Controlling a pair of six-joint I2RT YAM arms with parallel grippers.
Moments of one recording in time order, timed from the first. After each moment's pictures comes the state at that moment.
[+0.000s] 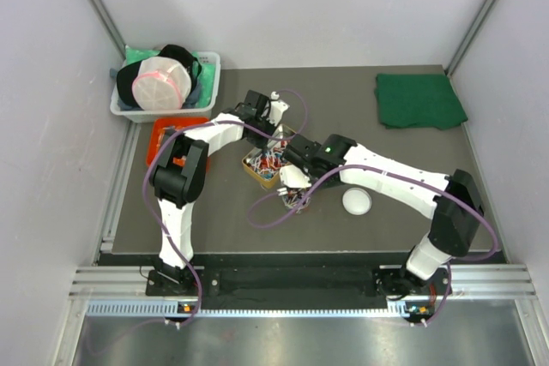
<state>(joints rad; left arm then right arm) -0.43 2.07 1.50 -0.40 0.14 0.24 0.96 1.62 1.39 -1.15 0.44 -0.84</state>
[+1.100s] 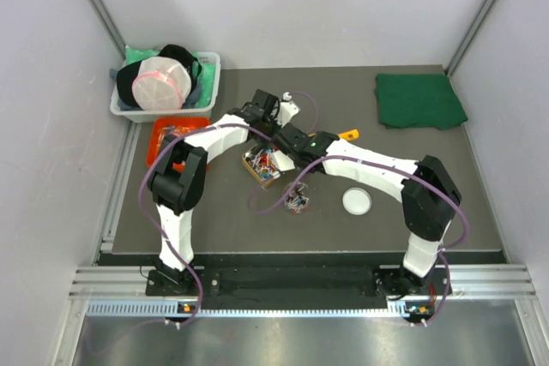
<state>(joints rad) -0.50 2.01 1.50 -0.43 0.03 0.39 0.89 1.78 1.41 -0.76 0.68 -1.15</state>
